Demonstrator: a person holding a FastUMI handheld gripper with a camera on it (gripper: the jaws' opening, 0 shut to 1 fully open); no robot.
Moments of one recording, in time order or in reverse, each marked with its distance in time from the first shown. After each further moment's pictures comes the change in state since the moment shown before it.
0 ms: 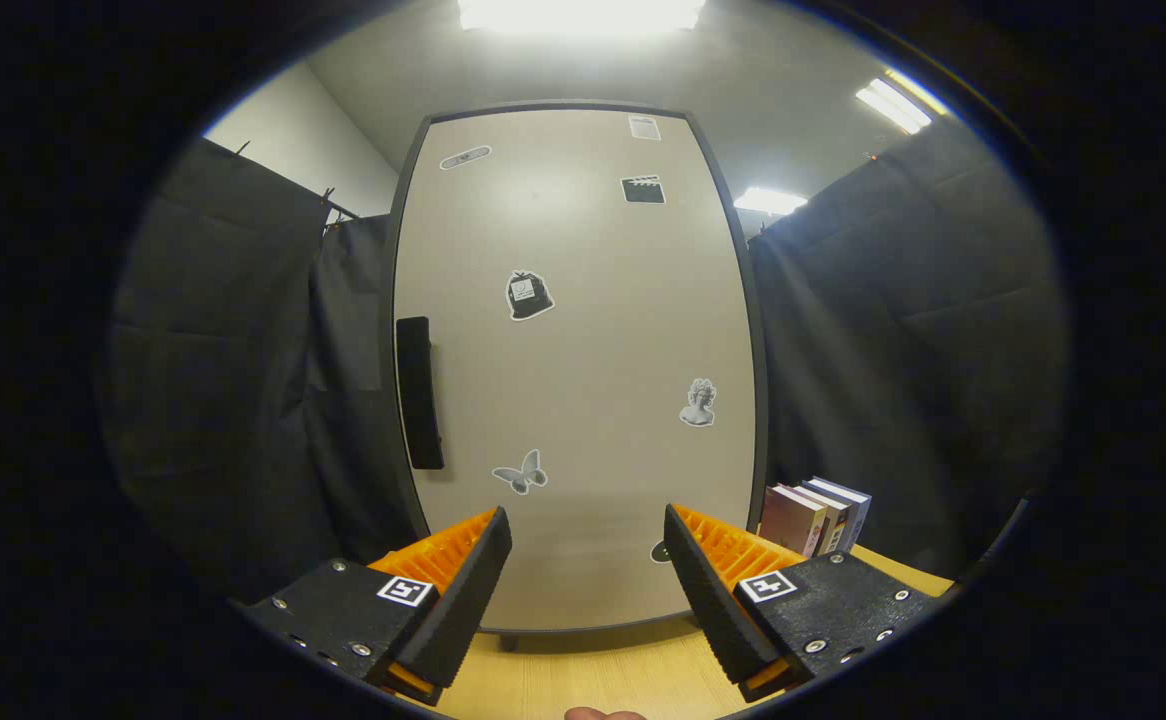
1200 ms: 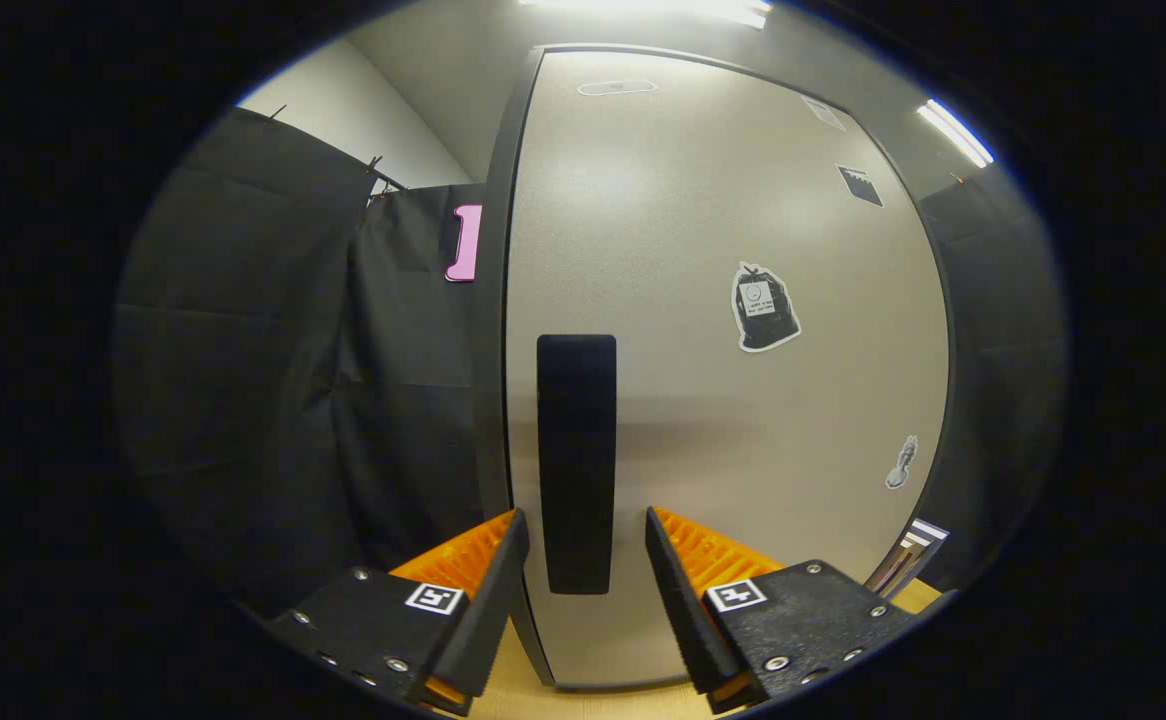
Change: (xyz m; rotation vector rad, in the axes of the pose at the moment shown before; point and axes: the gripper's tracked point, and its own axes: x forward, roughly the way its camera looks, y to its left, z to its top) arm 0.120 0.139 0.034 -0.075 0.027 0.107
